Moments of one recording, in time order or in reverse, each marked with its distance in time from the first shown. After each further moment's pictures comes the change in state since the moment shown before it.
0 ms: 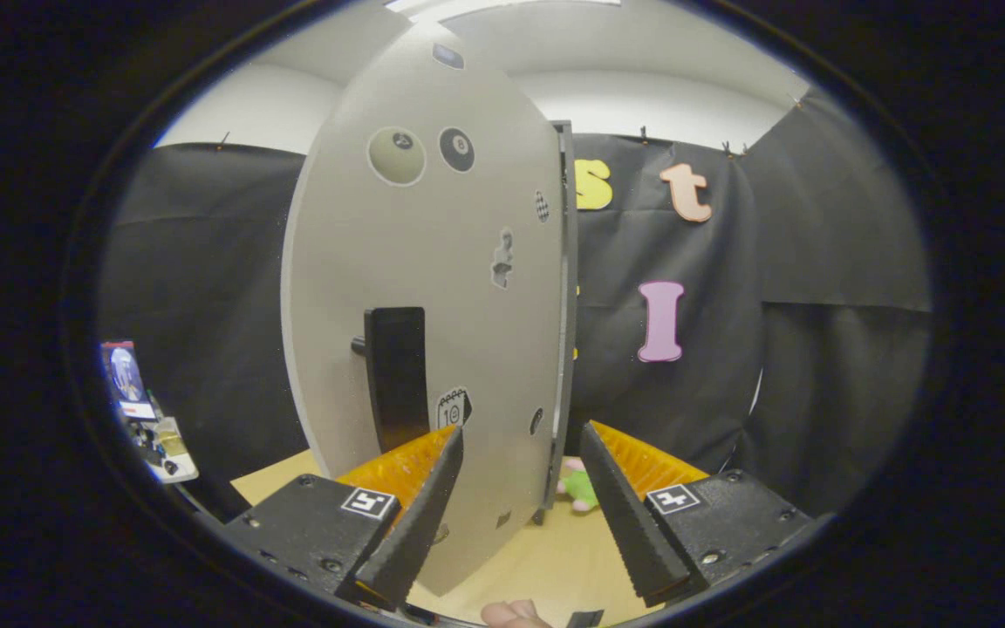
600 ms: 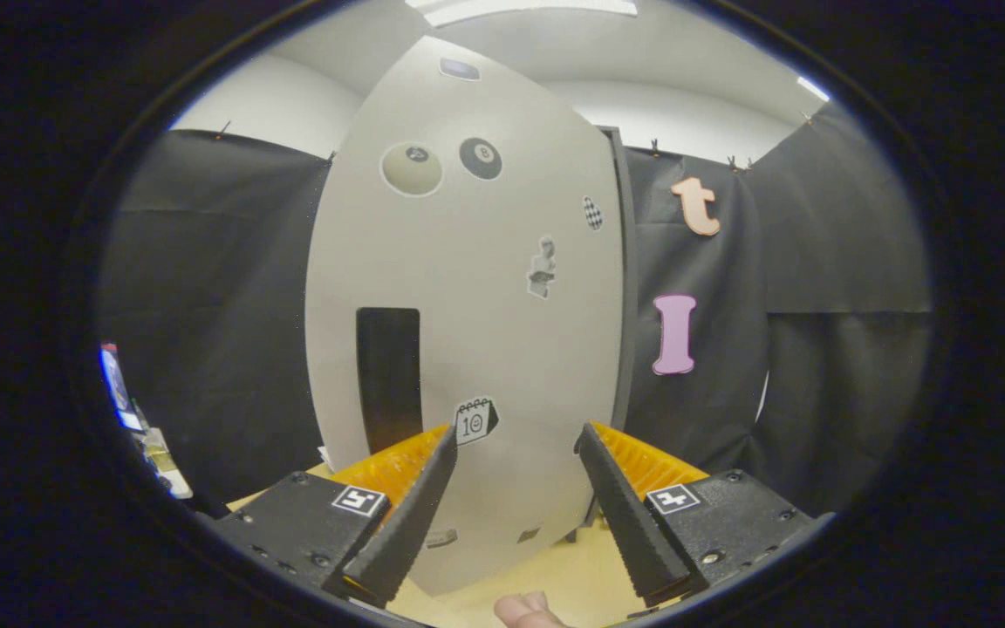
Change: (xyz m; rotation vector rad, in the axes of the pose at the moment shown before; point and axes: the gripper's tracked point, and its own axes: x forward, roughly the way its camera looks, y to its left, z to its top) arm 0.054 0.086 0.008 -0.010 -0.062 -0.044
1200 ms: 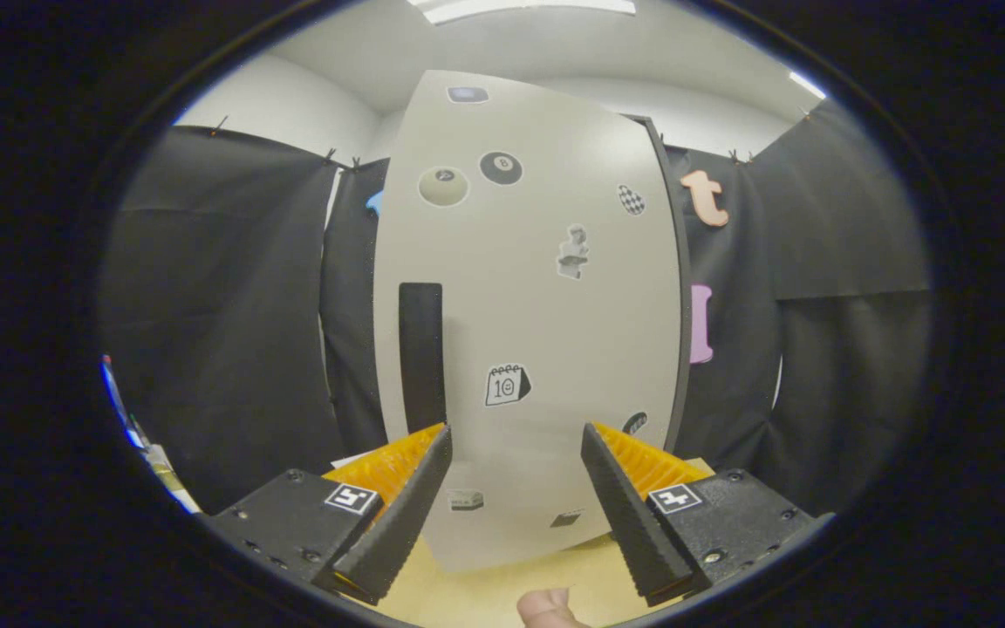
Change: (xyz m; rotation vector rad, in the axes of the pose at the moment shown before) arm 0.025 0.064 -0.020 0.051 0.009 -0.025
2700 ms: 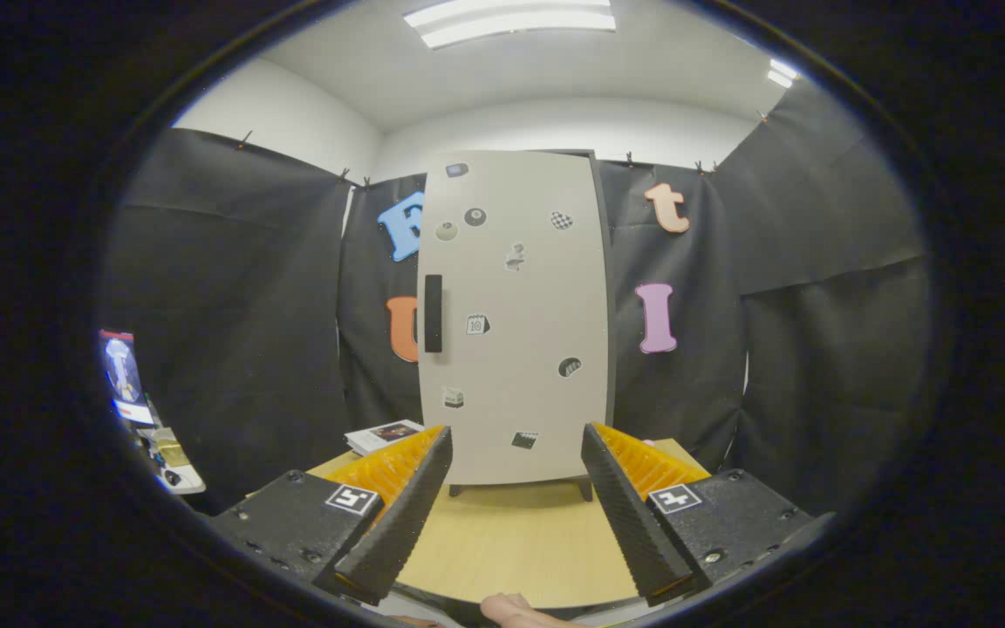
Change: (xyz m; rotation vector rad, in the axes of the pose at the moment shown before) arm -0.172 -0.038 -0.070 -0.014 -0.073 0.004
